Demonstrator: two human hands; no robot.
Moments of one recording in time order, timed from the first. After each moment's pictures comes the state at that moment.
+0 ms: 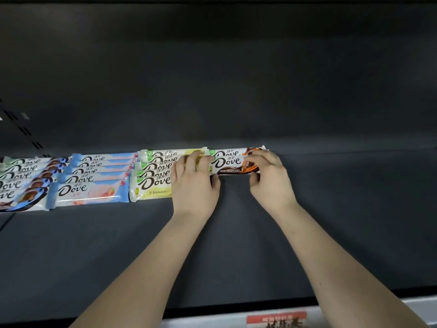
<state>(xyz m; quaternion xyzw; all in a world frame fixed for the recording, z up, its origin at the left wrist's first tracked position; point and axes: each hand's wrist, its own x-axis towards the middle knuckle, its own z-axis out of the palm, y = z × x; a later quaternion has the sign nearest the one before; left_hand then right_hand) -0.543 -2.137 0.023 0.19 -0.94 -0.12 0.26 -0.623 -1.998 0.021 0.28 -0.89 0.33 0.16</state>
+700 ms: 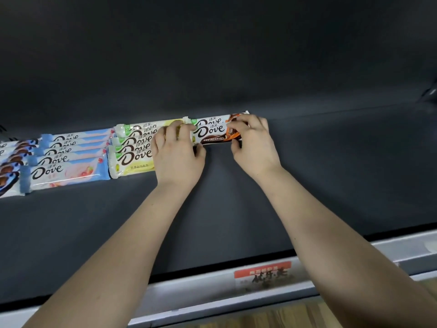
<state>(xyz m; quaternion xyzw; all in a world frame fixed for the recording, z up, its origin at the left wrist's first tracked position) -0.545 -2.135 0.025 0.19 -0.94 -0.13 0.25 -0.617 -1.997 0.029 0.26 -0.91 0.29 0.14</state>
